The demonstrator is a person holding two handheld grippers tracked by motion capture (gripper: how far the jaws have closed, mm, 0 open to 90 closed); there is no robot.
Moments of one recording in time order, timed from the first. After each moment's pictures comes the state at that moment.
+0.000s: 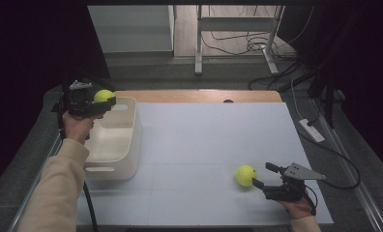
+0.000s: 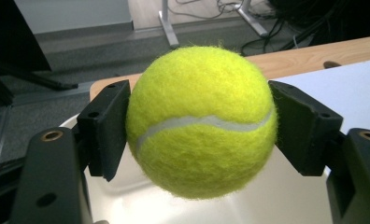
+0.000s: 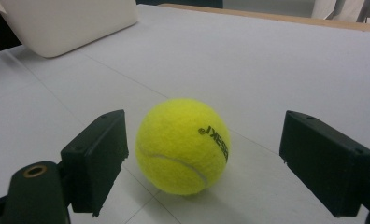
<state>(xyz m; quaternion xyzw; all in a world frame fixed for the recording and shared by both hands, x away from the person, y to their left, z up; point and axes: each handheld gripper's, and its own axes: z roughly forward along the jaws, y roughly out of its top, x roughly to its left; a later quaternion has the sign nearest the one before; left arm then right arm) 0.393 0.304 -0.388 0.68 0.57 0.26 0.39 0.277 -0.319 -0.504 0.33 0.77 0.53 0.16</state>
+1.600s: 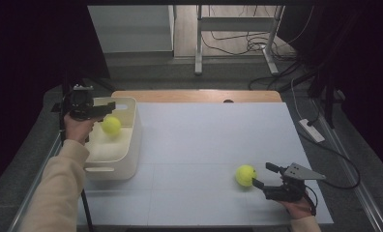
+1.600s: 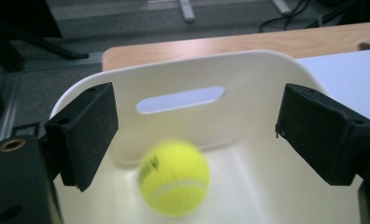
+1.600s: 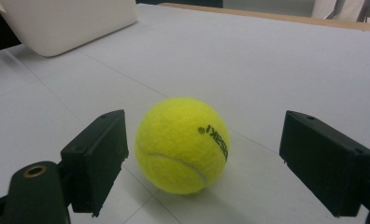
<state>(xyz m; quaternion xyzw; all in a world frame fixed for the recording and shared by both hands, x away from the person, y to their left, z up) 0.399 0.307 -0.400 0.67 0.60 0.24 0.36 0.277 -0.319 -0.504 0.33 0.77 0.53 0.16</state>
